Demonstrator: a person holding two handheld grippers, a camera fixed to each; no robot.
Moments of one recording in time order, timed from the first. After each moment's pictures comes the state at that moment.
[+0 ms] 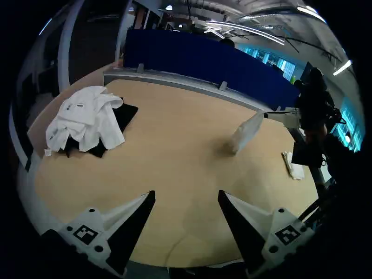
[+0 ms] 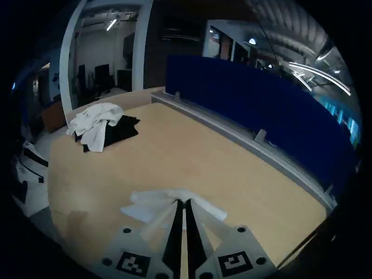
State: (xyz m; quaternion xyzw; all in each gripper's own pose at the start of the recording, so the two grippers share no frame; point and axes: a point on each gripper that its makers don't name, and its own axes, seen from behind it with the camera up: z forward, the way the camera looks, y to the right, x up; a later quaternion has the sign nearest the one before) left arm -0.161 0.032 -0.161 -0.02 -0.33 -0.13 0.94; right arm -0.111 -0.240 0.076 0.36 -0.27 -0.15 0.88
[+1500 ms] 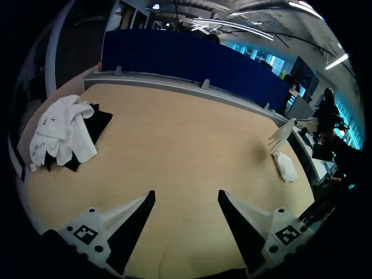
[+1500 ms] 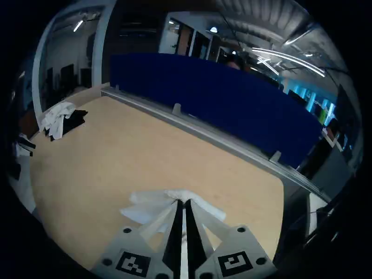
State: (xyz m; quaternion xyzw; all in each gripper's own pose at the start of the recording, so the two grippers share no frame) left arm -0.150 0.092 -0.111 -0.06 -0.33 -0.12 0.94; right arm -0.083 0.081 0.114 0.22 -0.30 -0.16 0.91
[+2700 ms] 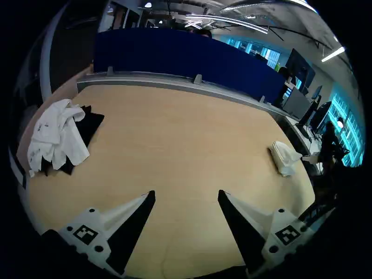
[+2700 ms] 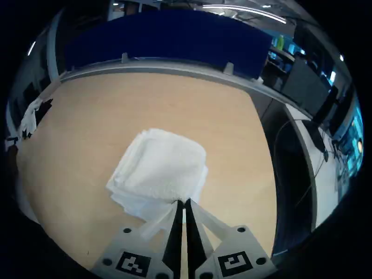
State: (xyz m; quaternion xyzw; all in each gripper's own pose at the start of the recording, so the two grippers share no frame) left arm -0.148 0.115 -0.109 -0.08 -0.34 -0.10 0.93; right arm -0.217 0.239 -0.036 0.05 -0.45 -0.07 0.89
